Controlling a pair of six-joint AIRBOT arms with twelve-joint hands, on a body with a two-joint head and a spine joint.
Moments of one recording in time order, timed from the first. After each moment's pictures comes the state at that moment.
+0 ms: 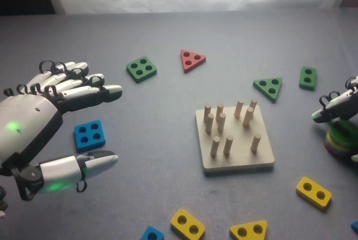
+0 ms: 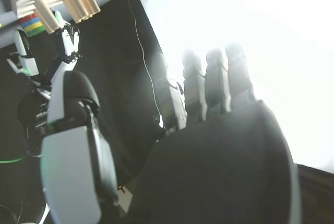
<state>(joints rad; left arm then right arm) 1.22 -0.82 0.92 -0.32 -1.31 0.80 -1.05 -0.93 1.21 -0.12 0.62 -0.65</state>
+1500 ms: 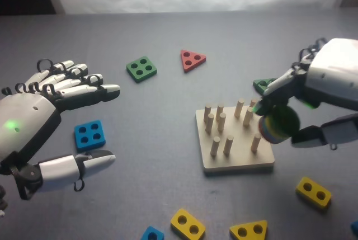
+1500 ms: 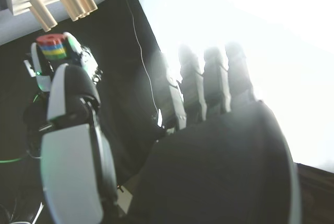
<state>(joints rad) 1.22 -0.82 0.92 -0.33 -1.32 0.80 -0.85 -0.98 1.17 -0.38 0.79 -0.55</state>
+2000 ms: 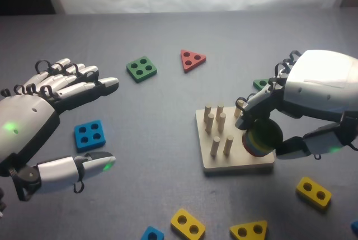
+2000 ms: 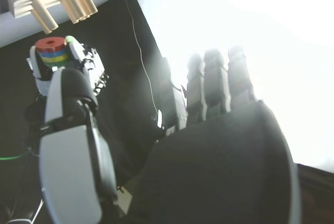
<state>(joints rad) 1.23 -0.82 0.92 -0.33 -1.32 0.80 -0.83 -1.03 1.19 -0.49 0.75 -0.50</state>
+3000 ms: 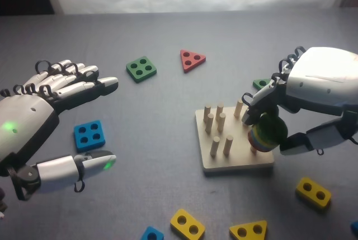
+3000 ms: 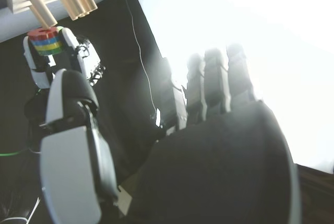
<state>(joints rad) 1.23 -0.82 0.92 -0.33 -1.33 0.78 -0.82 -1.04 1.22 -0.48 0.71 -0.48</state>
